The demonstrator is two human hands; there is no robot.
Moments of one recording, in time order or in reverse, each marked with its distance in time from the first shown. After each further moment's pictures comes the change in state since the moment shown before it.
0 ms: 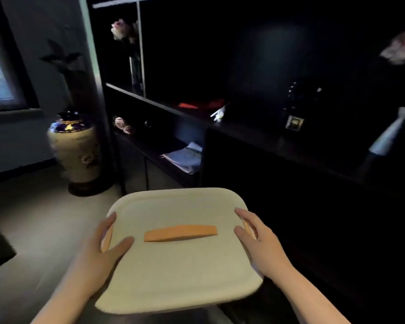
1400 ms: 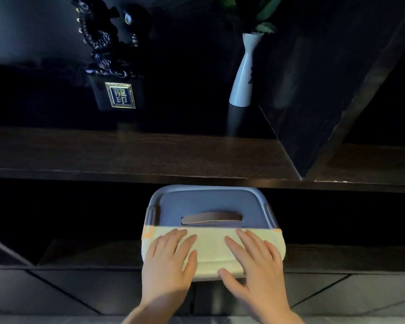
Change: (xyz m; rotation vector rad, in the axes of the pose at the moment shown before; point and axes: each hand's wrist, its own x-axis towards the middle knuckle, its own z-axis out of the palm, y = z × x) left_hand 0.069 0.128 0.406 0.326 -0.534 1.164; right_hand 0.005 0.162 -0.126 -0.913 0.557 0.378
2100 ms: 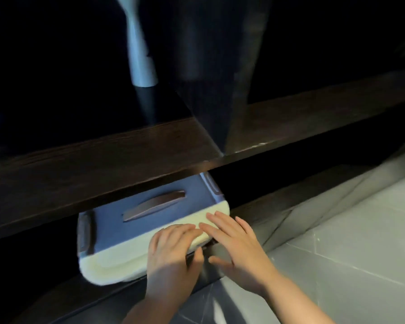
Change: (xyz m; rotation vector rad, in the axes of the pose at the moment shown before) left_hand 0.032 0.062 0.026 -0.231 -0.282 0.272; right_hand -0.016 0.038 -0.019 0.122 -0.187 0.084
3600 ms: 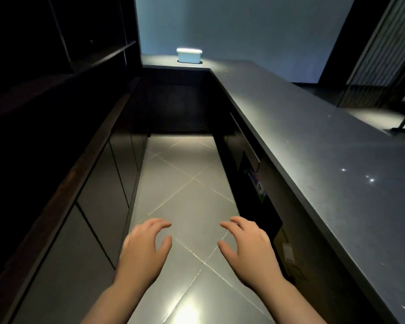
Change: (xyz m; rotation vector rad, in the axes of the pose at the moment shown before) left_hand 0.269 0.788 0.485 -0.334 -0.665 0.850; right_hand -0.477 0.580 -0.377 -0.200 0.665 1.534
